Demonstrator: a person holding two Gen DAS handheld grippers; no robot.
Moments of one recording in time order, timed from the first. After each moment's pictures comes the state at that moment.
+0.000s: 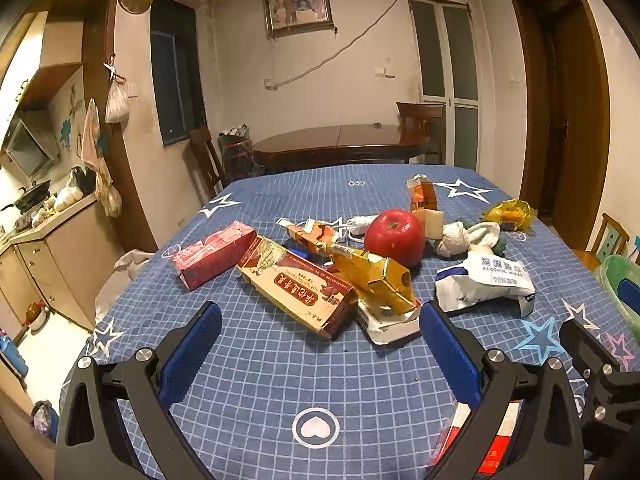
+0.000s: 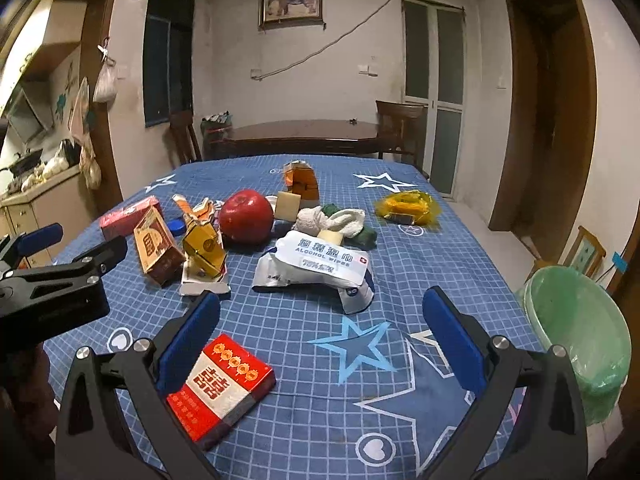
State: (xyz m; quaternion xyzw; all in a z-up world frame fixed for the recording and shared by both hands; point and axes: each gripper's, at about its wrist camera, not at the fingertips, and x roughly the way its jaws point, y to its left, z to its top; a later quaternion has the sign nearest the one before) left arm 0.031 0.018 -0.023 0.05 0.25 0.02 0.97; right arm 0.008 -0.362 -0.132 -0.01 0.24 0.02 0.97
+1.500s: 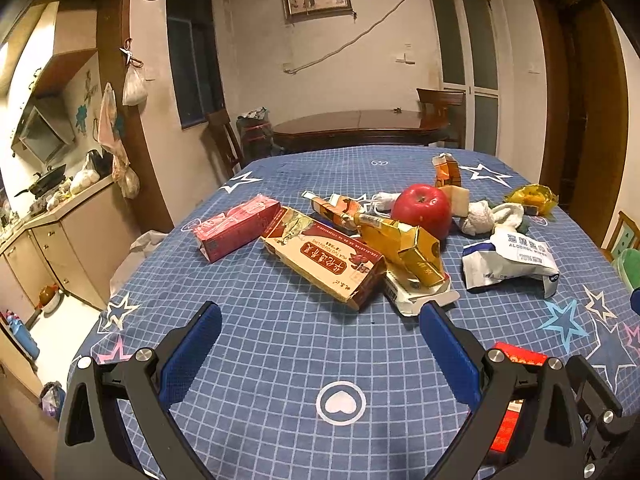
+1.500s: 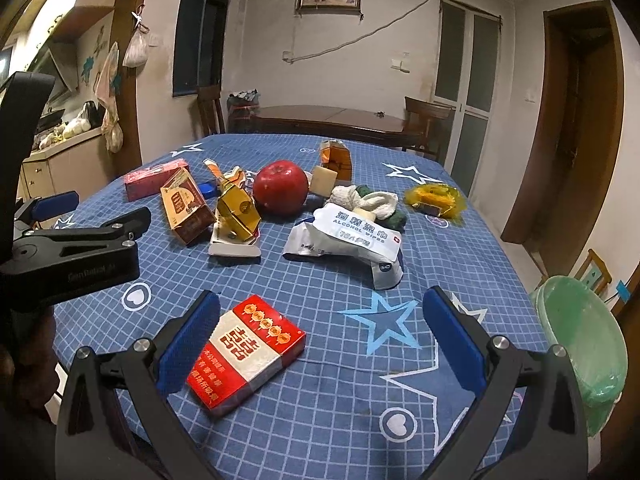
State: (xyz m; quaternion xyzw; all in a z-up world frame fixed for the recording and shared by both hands) left arm 0.027 0.033 -0.038 0.05 0.28 0.06 0.96; right arm -0.007 -0.337 -0.145 -0.06 0.25 0.06 0.96
